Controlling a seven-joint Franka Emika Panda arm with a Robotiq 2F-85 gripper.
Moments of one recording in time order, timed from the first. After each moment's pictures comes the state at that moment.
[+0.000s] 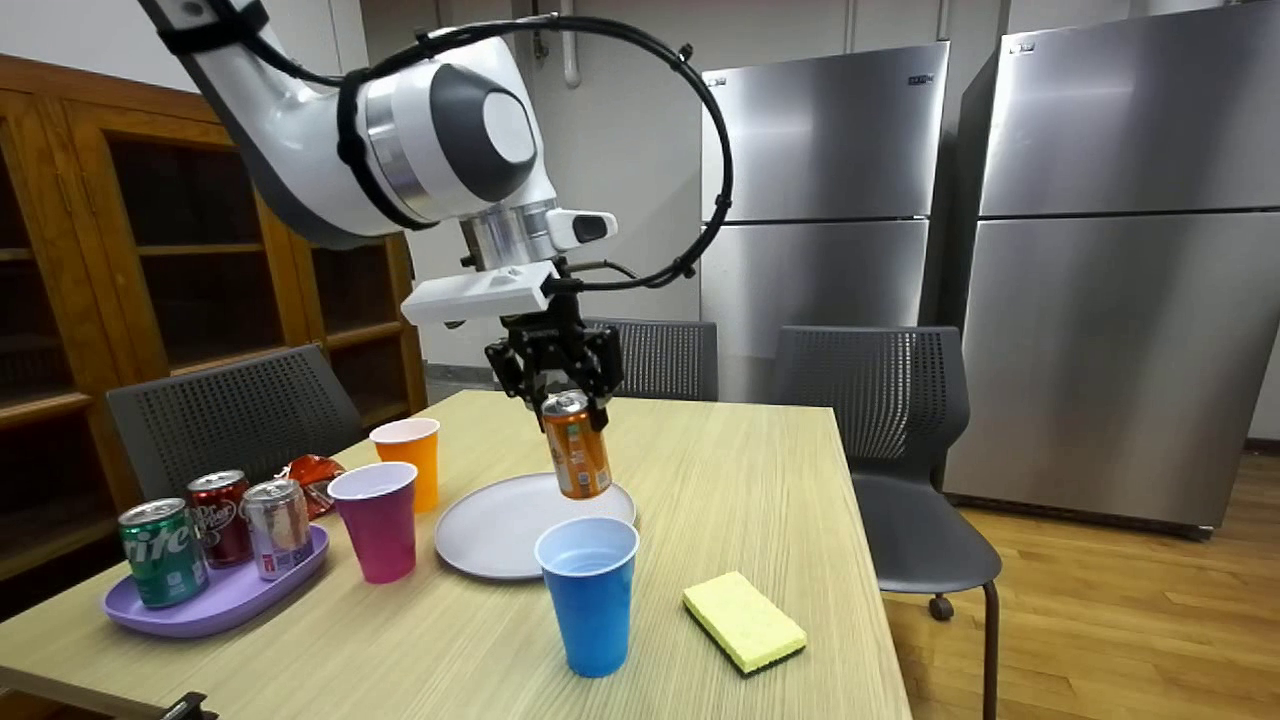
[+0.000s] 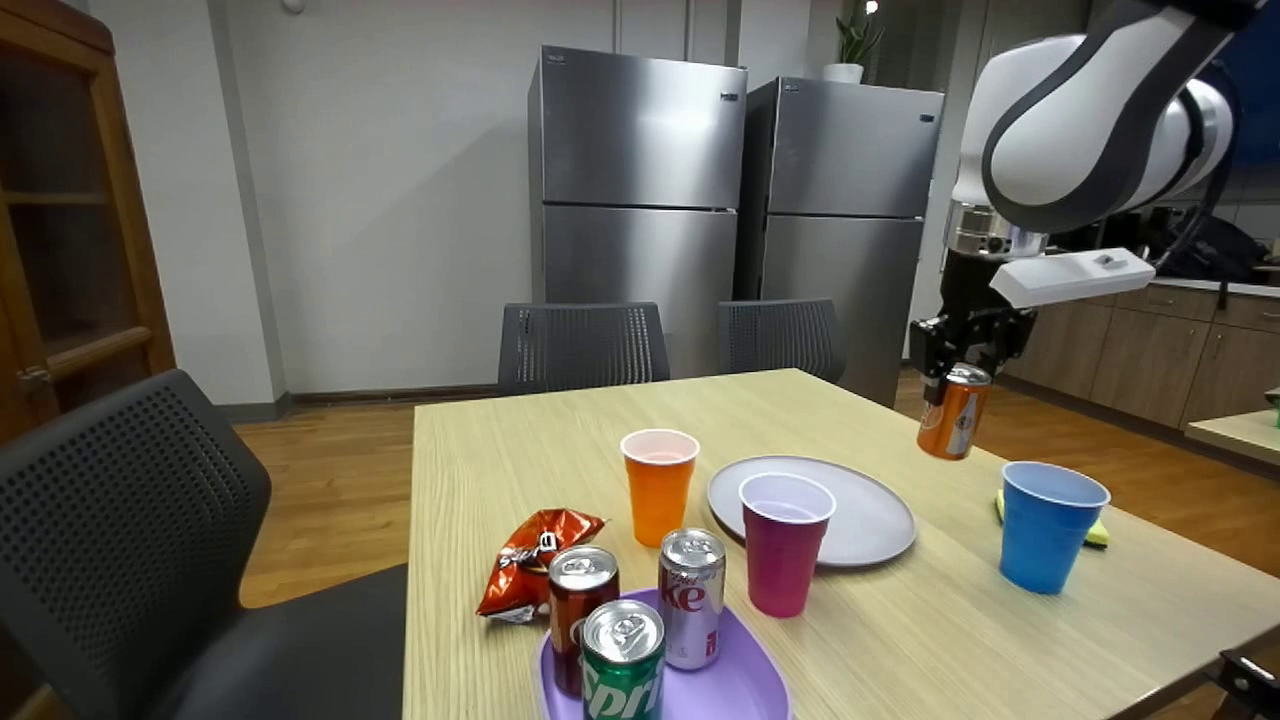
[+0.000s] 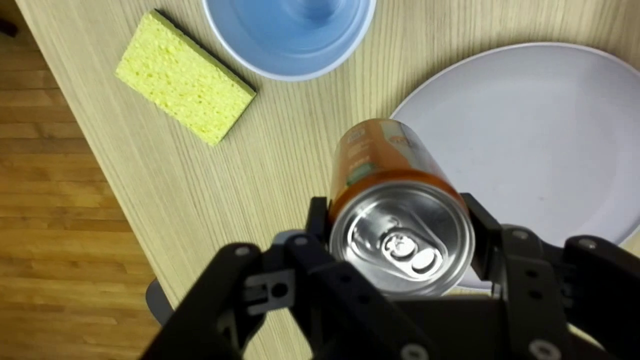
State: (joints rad) arm -0.06 -0.03 -0.17 -2.56 -0.34 2.71 0.15
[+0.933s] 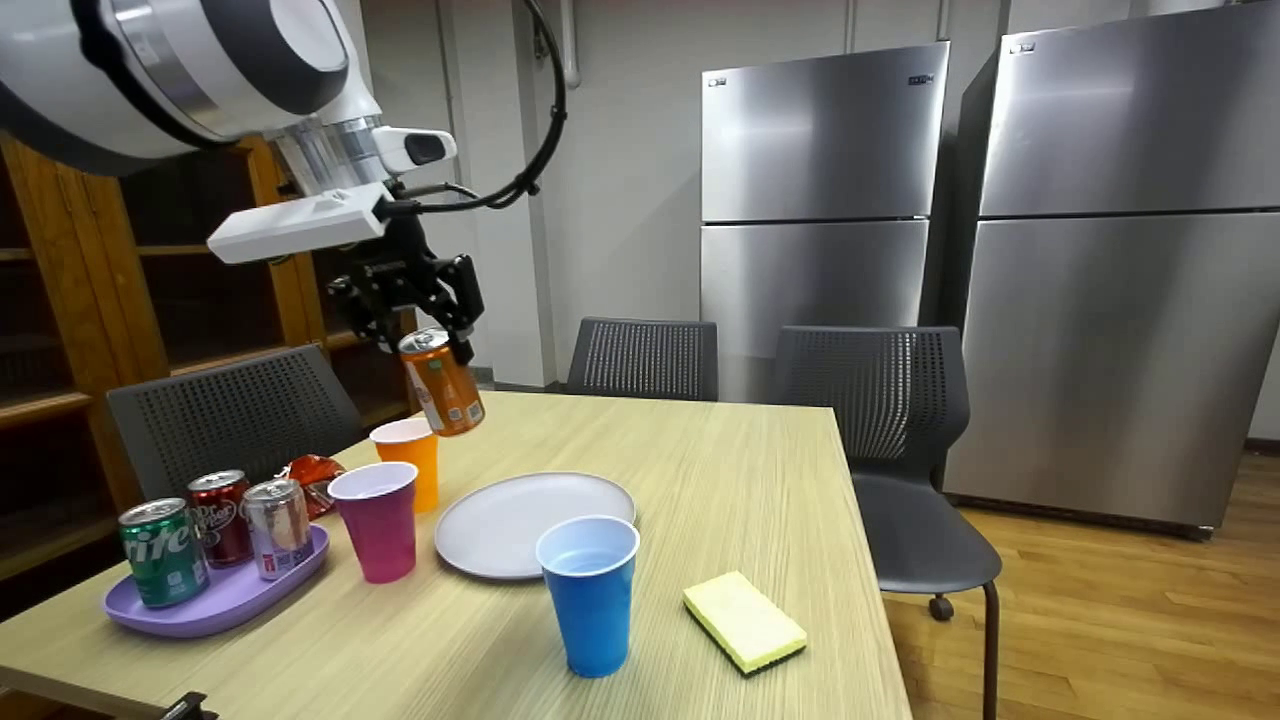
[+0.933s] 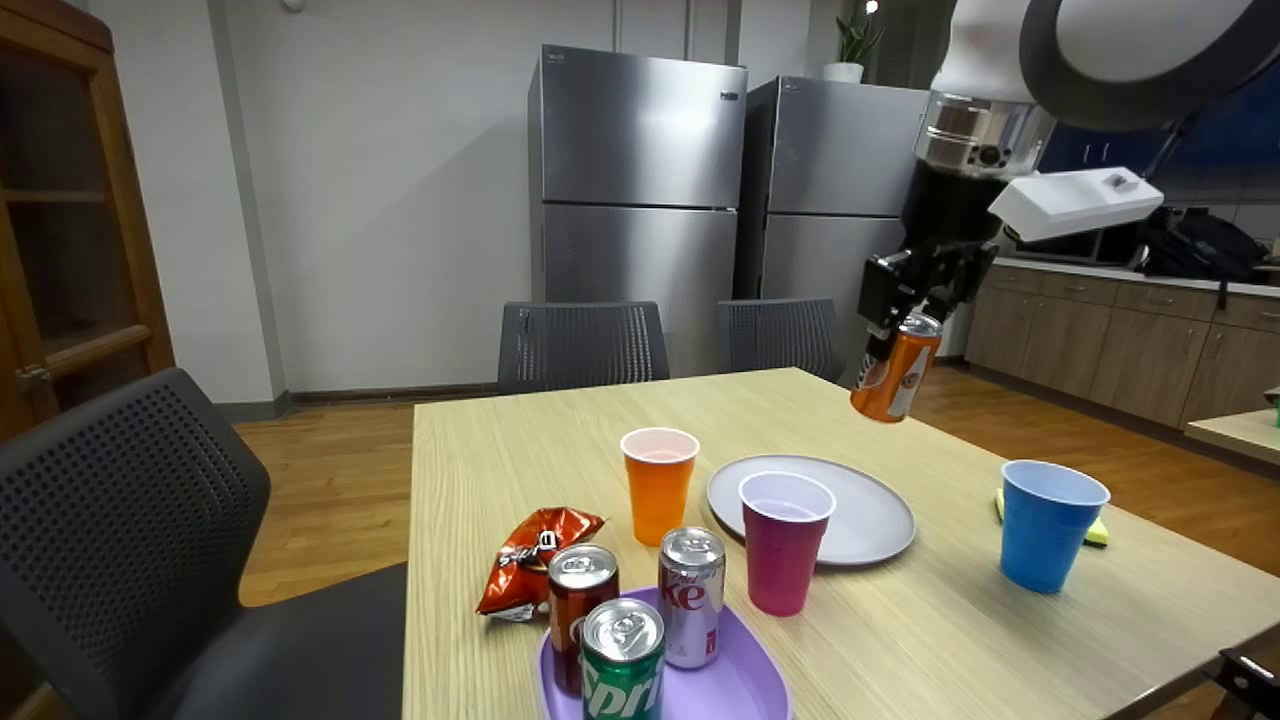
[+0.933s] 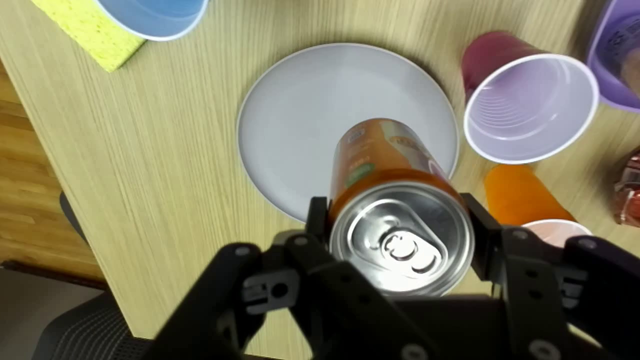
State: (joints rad) arm 0.00 -0.36 0.06 -2.74 -0.28 2.68 0.15
